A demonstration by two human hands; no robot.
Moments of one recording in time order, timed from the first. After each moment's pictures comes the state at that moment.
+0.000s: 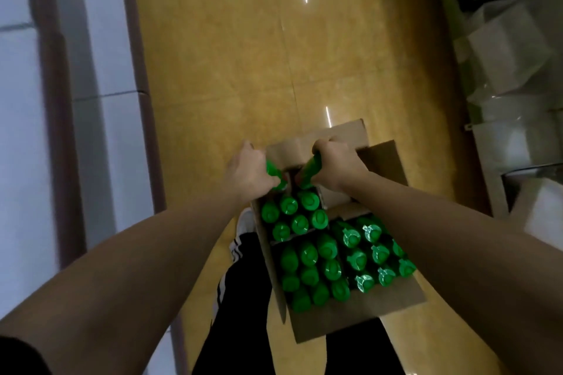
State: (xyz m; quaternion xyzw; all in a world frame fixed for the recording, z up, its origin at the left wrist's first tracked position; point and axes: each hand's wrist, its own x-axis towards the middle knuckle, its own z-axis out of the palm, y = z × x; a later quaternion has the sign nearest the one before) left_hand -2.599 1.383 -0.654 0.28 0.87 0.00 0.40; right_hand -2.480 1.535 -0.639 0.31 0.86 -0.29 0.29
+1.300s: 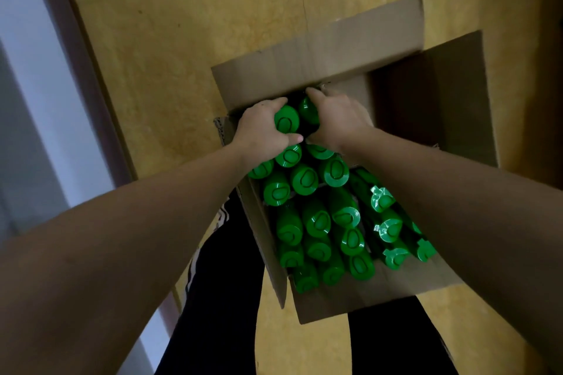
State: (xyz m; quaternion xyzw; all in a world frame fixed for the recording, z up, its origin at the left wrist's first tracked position) left_hand -2.536 1.374 -0.882 0.23 0.83 0.17 0.48; right_hand -2.441 1.511 -0.876 0.28 0.86 -0.26 0.34
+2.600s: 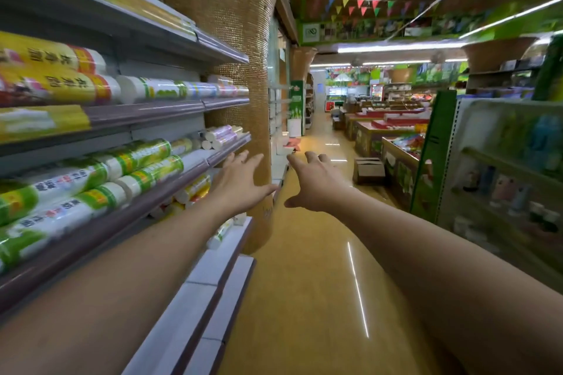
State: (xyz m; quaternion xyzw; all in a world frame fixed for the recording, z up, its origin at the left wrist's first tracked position) left_hand -2.510 1.258 -0.007 0.27 0.92 0.20 -0.19; right_hand -2.415 1.424 0.010 0.06 0.98 -0.01 -0.18
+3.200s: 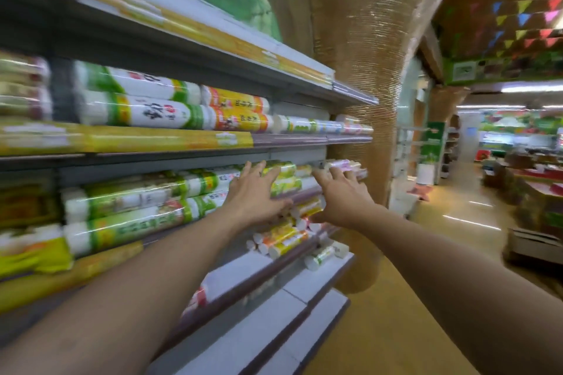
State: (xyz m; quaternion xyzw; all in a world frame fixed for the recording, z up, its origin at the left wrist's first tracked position) left_hand -2.367 1.111 0.037 0.05 0.96 0.10 -0.25; right_hand -2.378 1.316 0.053 -0.17 0.96 0.00 -0.20
